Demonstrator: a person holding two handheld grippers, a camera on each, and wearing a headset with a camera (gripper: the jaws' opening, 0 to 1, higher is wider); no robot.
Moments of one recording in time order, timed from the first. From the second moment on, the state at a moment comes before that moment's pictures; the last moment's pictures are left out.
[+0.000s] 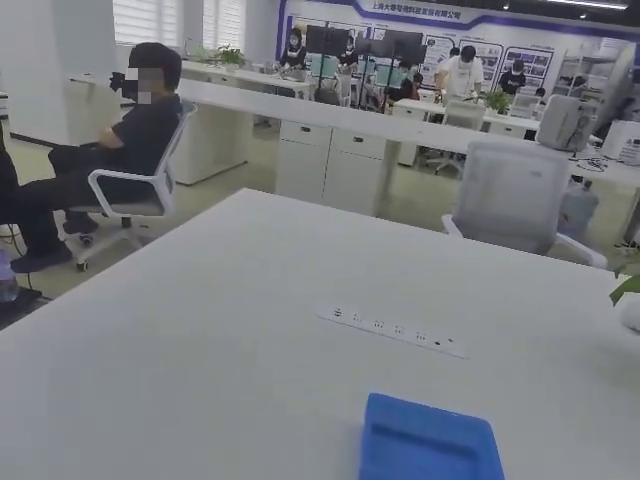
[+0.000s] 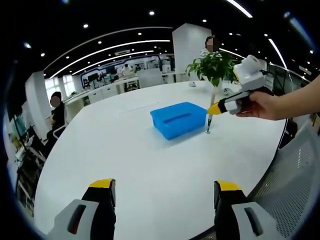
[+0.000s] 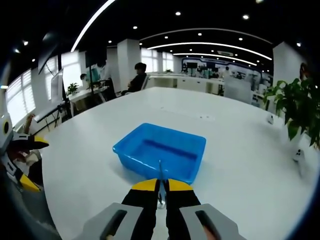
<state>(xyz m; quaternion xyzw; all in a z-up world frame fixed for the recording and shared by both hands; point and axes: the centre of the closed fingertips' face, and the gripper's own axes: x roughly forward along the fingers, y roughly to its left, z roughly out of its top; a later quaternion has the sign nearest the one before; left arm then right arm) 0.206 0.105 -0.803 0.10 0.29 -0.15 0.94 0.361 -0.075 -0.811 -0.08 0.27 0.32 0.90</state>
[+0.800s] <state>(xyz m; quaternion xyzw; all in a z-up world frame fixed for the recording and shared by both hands) 0.207 0.106 -0.802 0.10 0.29 -0.15 0.94 0.363 -0.078 -0.812 -0.08 0.27 0.32 0.90</state>
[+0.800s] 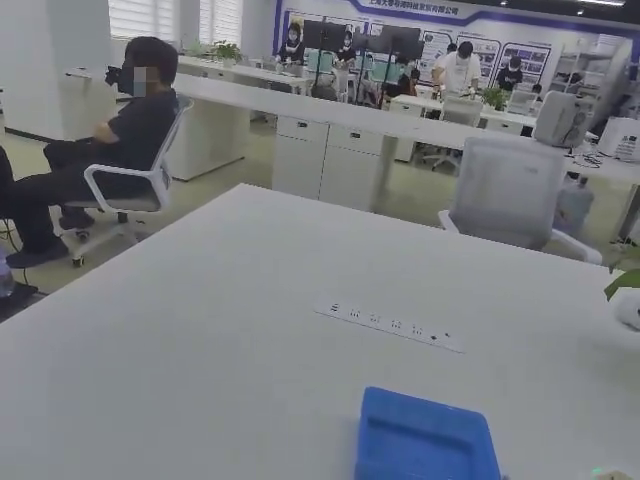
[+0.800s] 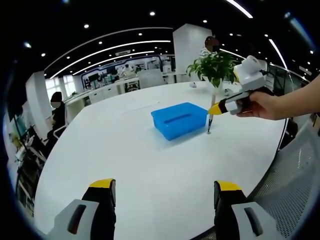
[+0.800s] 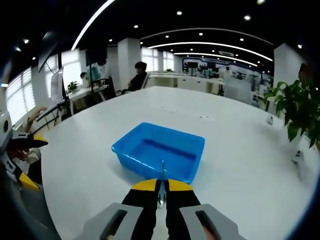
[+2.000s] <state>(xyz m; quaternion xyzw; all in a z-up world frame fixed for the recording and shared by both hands) 0.206 0.106 -0.803 0.10 0.29 -0.15 0.94 0.358 -0.072 -0.813 -0.11 0.27 0.33 0.90</state>
